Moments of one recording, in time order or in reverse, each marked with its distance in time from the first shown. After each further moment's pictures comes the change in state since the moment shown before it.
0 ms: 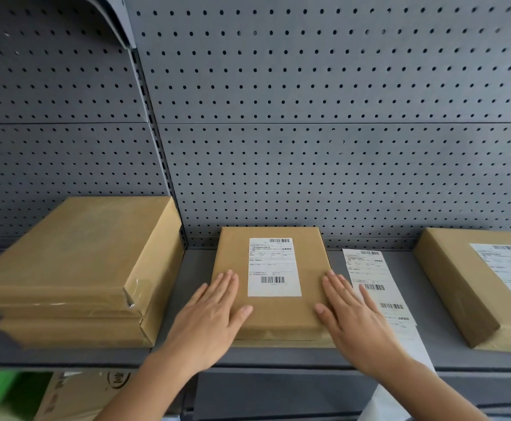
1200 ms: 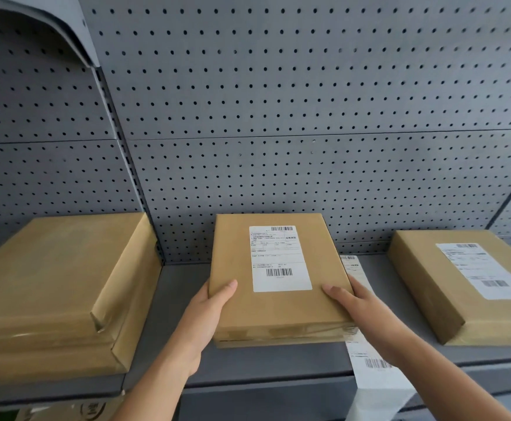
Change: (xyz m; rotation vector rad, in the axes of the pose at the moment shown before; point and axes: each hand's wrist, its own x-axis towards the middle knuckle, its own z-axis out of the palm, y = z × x) left_hand 0.020 0.041 -0.026 -1.416 0.048 -0.346; right_hand 0.005 0.030 -0.049 1.221 -0.064 0.397
